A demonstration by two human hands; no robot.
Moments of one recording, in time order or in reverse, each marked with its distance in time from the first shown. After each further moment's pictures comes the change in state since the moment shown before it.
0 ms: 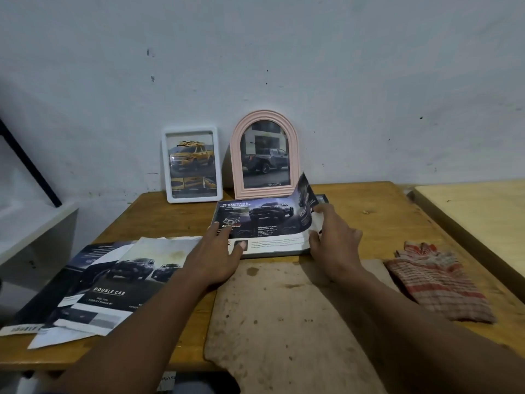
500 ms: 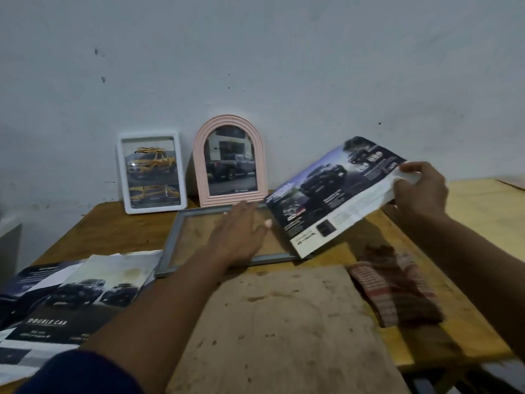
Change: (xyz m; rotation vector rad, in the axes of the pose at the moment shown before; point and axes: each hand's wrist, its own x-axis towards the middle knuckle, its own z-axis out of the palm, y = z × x) left_hand 0.035 0.107 -0.003 -0.046 0.027 0.277; right_hand 0.080 0.104 -0.145 0.308 0.497 0.400
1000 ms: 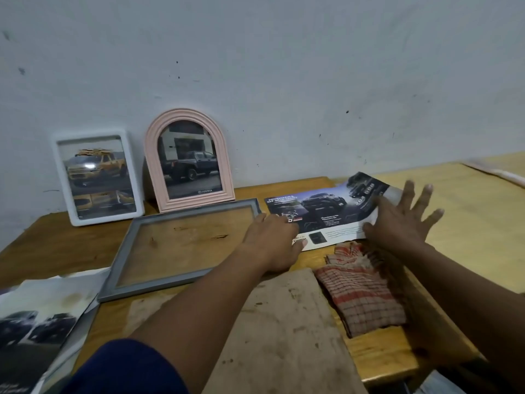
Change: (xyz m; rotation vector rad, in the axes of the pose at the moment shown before) left_hand 0.048 0.108 0.066 0.368 -0.140 0.373; right_hand 0.020 0.094 -0.015 -0.987 -0.285 -0.072
